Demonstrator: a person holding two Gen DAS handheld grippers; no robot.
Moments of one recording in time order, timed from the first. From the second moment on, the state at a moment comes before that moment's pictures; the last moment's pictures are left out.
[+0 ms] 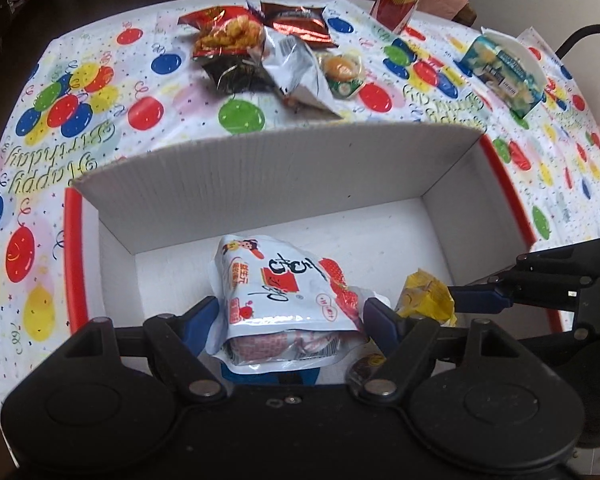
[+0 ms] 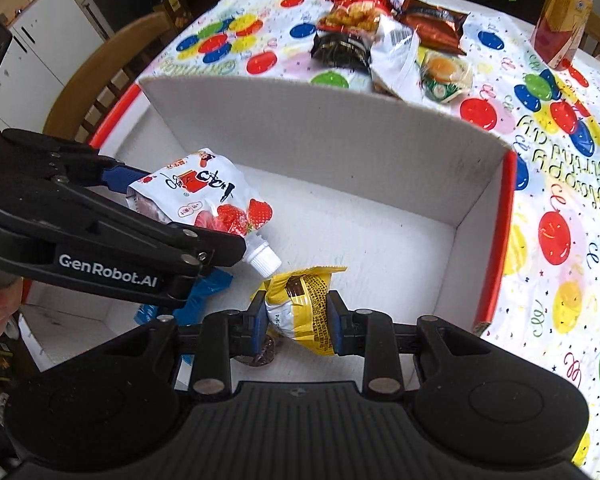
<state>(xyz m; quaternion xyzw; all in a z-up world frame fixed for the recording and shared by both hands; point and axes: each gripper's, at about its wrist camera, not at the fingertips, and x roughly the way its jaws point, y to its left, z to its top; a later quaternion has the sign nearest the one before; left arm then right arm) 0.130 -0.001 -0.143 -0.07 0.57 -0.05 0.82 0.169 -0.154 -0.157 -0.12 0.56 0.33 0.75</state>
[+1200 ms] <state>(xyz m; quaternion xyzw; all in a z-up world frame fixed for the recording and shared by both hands) 0.138 0.002 -0.160 -0.08 0.59 -0.06 0.80 0.158 -0.156 -0.157 -0.12 0.56 0.34 0.75</state>
